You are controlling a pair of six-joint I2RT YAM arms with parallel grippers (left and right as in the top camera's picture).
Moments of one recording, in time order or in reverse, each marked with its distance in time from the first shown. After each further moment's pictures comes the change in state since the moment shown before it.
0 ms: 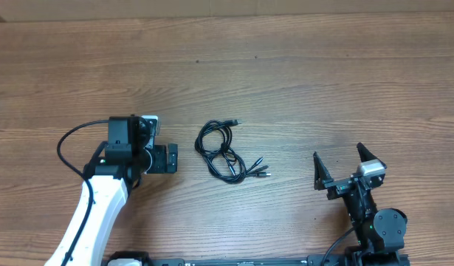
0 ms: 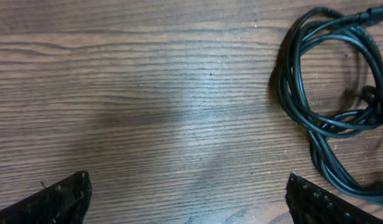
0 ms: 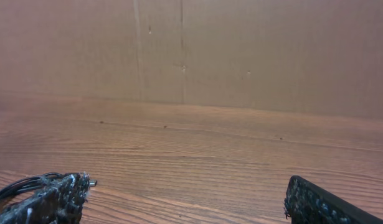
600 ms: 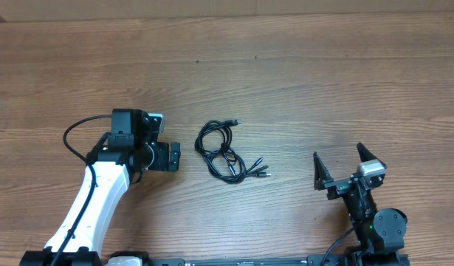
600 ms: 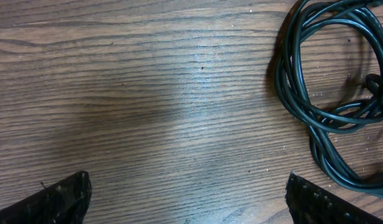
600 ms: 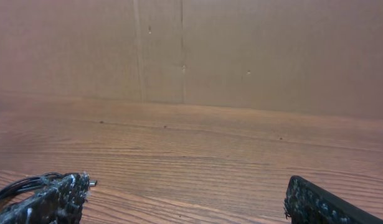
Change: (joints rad) left arm 0.000 0.096 0.056 -0.036 0.031 0.038; right arm 0.000 0.000 0.000 0.000 0.000 0.000
